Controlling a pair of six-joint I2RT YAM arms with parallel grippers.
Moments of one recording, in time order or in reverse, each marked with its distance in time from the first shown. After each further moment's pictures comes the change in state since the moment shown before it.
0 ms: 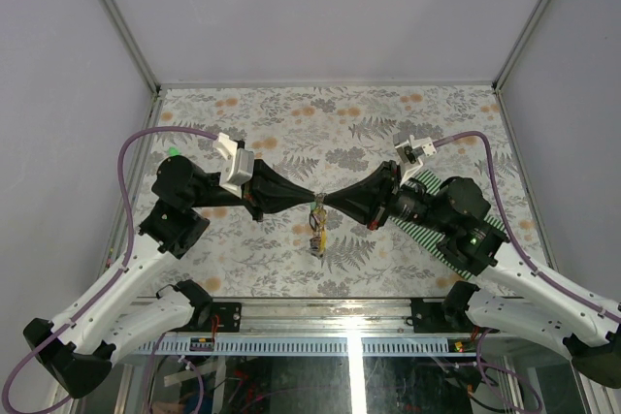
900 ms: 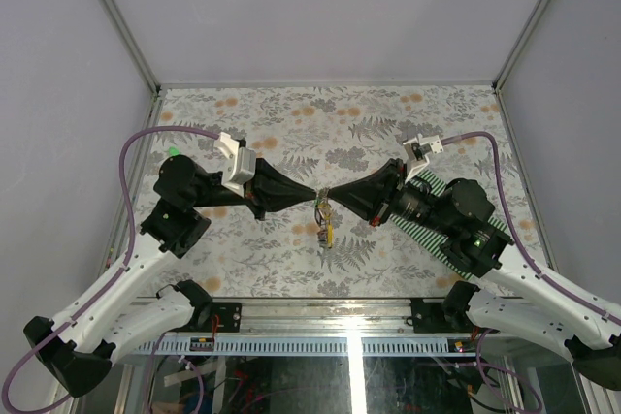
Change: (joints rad) left arm -0.007 0.007 0.000 -0.001 -0.014 0.011; right arm 0.002 -0.026 0.000 -0.021 0.085 0.027
